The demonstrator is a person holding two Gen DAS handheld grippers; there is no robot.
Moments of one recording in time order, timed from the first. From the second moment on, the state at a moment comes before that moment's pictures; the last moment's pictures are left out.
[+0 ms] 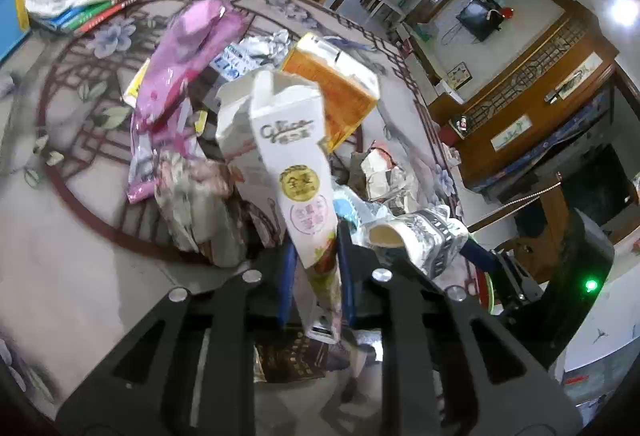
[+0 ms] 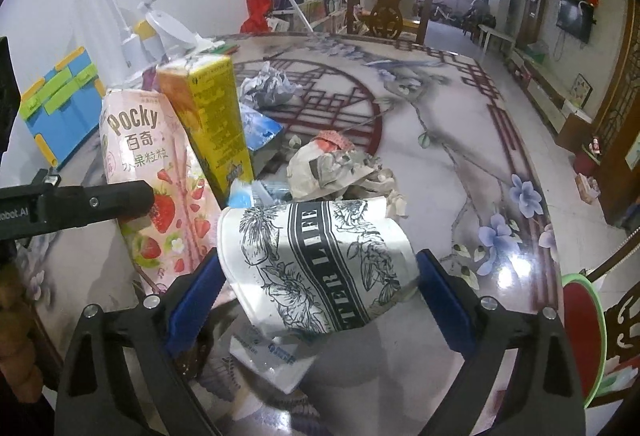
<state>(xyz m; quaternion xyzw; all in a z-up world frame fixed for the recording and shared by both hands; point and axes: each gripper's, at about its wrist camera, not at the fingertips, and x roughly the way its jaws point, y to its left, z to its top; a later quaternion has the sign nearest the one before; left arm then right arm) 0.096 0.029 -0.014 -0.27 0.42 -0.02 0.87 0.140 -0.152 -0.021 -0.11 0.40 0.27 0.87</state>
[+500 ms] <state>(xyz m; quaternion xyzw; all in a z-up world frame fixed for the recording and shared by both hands) 0.070 0.029 0.017 -0.25 0.39 -0.01 0.89 0.115 -0.167 0.006 -0.07 0.38 0.27 0.88</state>
